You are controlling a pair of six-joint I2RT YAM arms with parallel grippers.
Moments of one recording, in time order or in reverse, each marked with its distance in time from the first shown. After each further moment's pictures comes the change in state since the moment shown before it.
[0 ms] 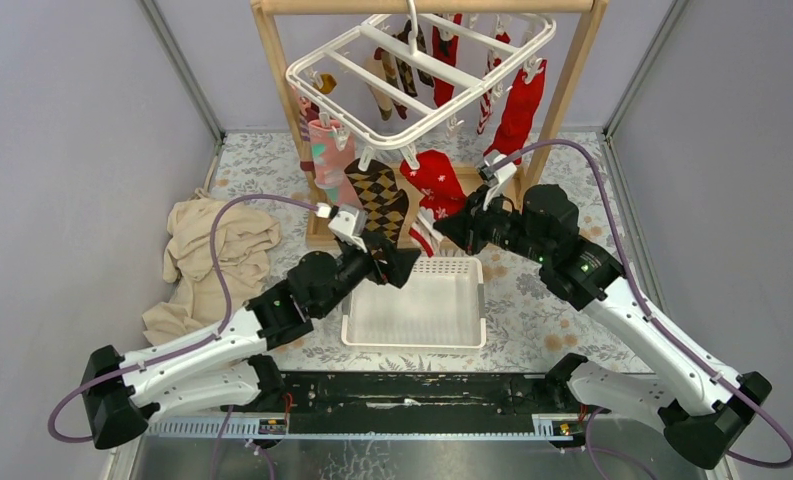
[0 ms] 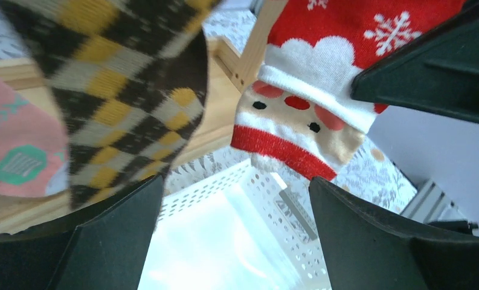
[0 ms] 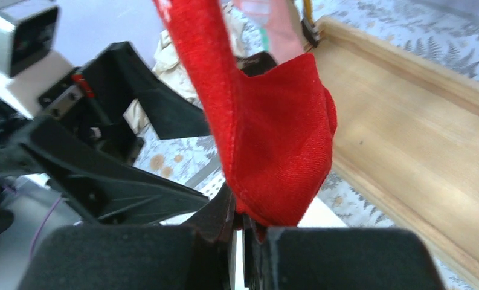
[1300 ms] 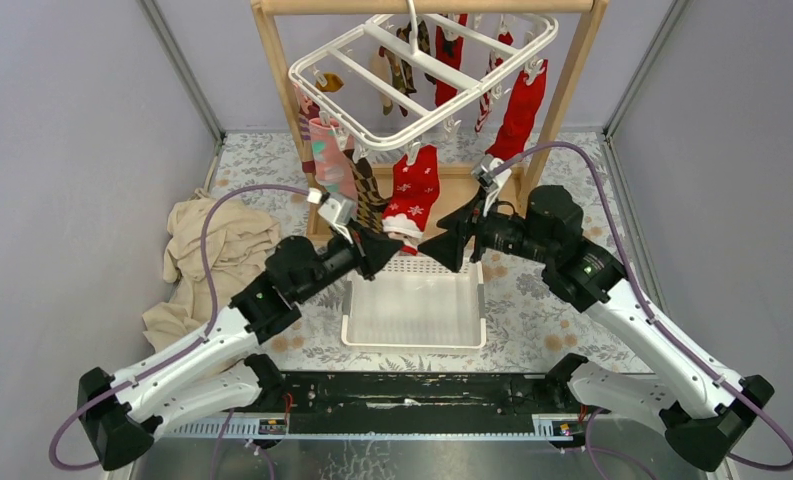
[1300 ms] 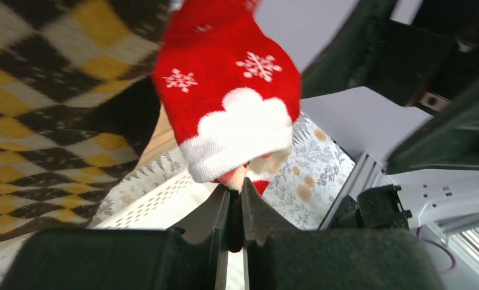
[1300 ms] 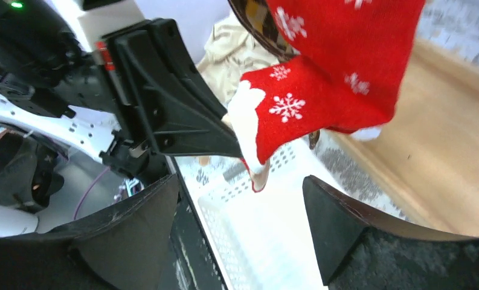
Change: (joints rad) left arm 0.136 -0.026 0.027 -0.017 0.393 -0.039; right arm 0.000 -0.009 0.006 -0.013 -0.197 0.021
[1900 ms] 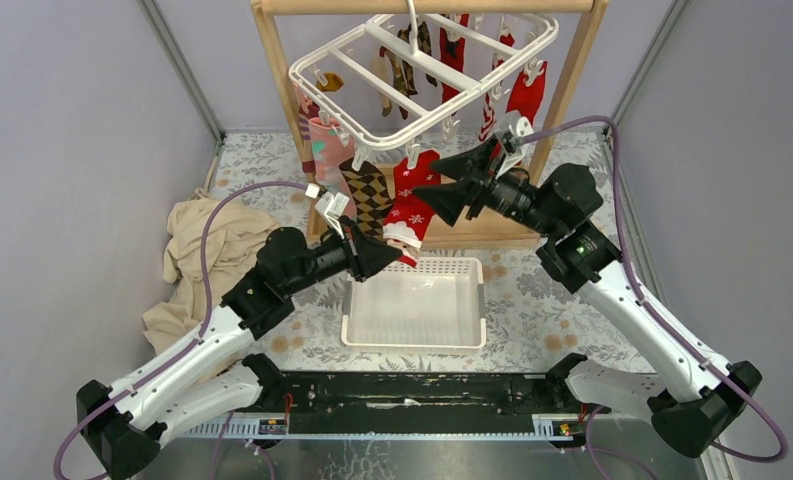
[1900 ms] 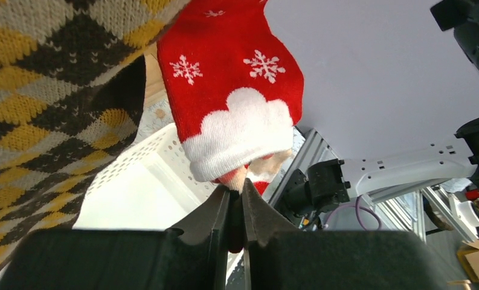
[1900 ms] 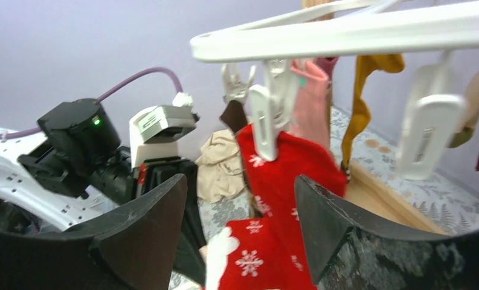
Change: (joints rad) left arm 0.138 -0.025 0.033 -0.097 0.259 -0.159; right arm -0.041 0.080 0.081 0.406 -0.016 0.000
